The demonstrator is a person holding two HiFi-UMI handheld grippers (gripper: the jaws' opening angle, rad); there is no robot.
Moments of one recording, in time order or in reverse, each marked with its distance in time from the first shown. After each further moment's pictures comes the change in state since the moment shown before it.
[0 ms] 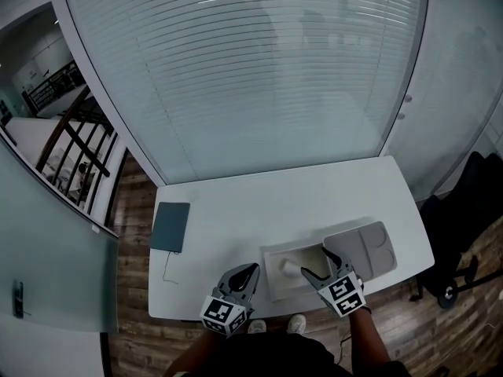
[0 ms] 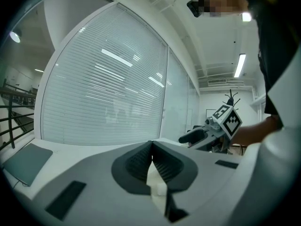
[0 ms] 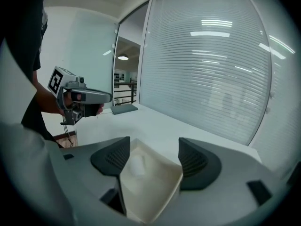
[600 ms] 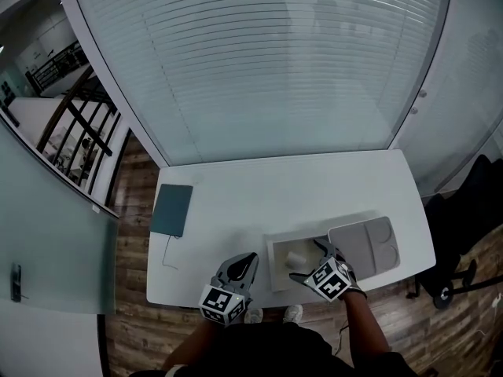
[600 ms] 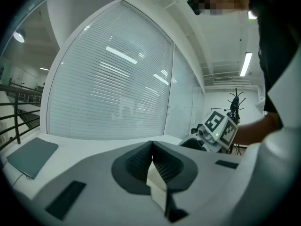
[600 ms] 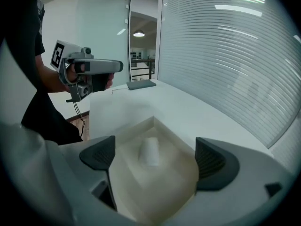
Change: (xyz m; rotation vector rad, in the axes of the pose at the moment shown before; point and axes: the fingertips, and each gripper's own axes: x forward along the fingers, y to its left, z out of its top) left arm -0.002 0.017 -0.018 -0.030 0.037 0.050; right arm 0.055 0.041 -0.056 -0.107 0.306 0.227
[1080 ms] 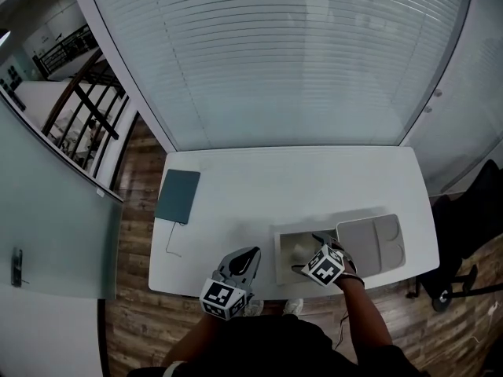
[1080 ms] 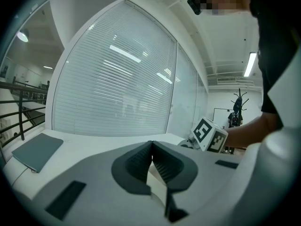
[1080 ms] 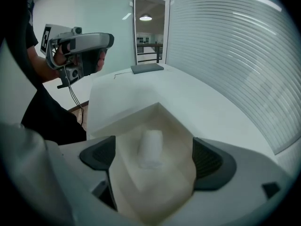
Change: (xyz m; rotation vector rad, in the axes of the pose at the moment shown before) left arm -0.011 0.008 -0.010 -0.032 0.017 0.035; right arm 0.045 0.006 -0.020 -0.071 0.176 0.085
